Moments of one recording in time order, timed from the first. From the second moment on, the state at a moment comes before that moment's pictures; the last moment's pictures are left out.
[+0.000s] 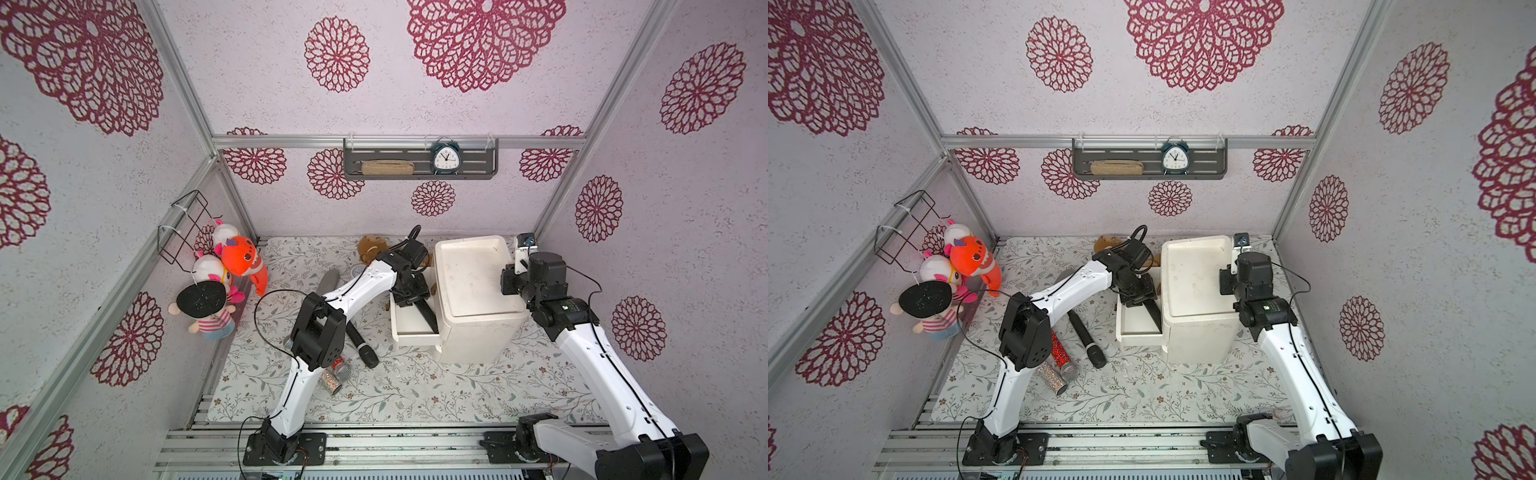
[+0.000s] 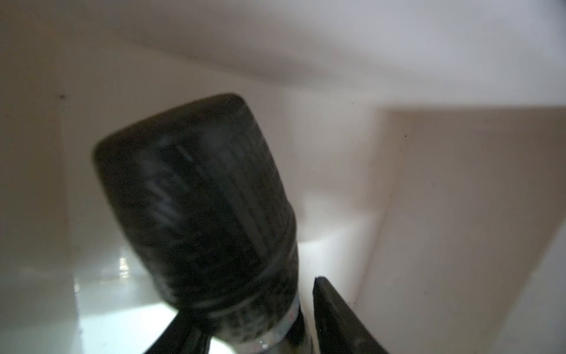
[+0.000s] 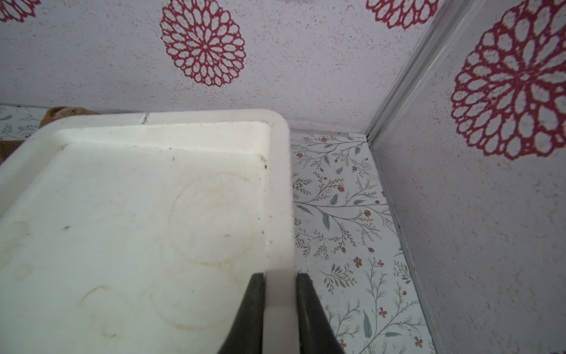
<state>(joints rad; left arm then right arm) -0.68 2.24 2.04 -0.97 0.17 -0.91 0.20 1.11 1.07 -0.44 0.21 -0.02</state>
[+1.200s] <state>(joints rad) -0.68 2.22 1.99 -0.92 0.17 -0.97 0.20 1.11 1.07 -0.43 0.21 -0.02</state>
